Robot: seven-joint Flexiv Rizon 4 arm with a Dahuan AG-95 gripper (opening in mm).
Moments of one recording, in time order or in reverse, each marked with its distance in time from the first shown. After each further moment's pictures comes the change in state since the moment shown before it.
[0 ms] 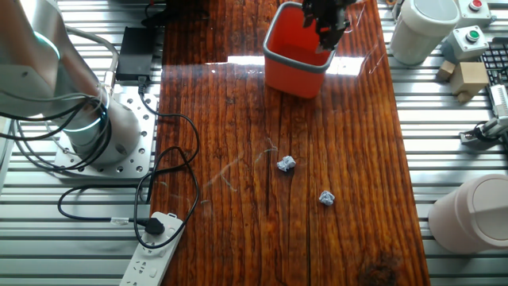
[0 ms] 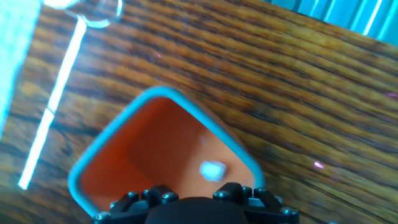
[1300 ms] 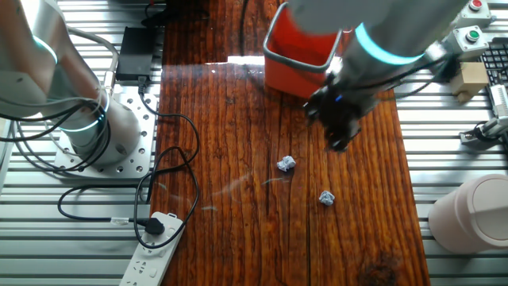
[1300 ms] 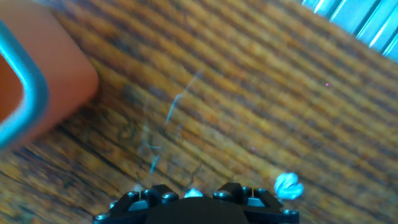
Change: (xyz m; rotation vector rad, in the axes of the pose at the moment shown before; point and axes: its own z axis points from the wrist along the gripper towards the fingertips) arm 0.064 -0.166 0.100 0.030 0.019 -0.141
